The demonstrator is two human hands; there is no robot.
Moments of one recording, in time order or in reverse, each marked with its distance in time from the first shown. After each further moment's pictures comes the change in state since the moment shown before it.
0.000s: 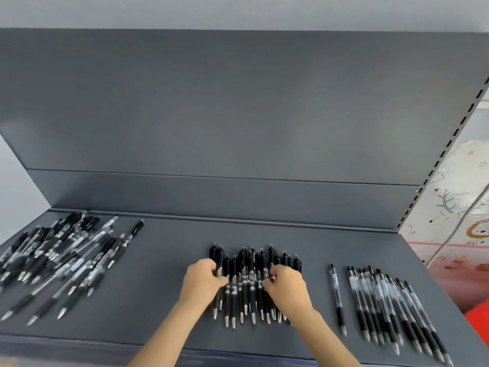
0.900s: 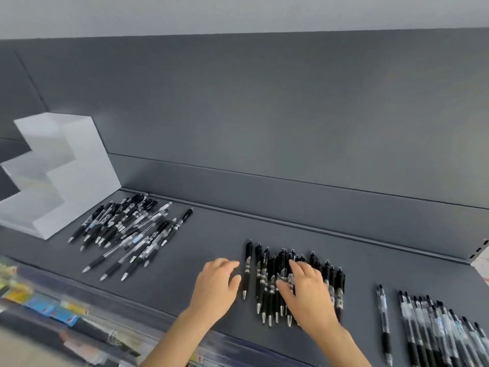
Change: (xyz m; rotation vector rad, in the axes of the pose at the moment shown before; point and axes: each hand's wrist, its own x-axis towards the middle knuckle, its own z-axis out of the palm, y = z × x) left_hand -0.035 -0.027 -0.027 0.285 0.103 0.162; right_hand -0.017 -0.020 0.005 -0.253 0.000 -0.339
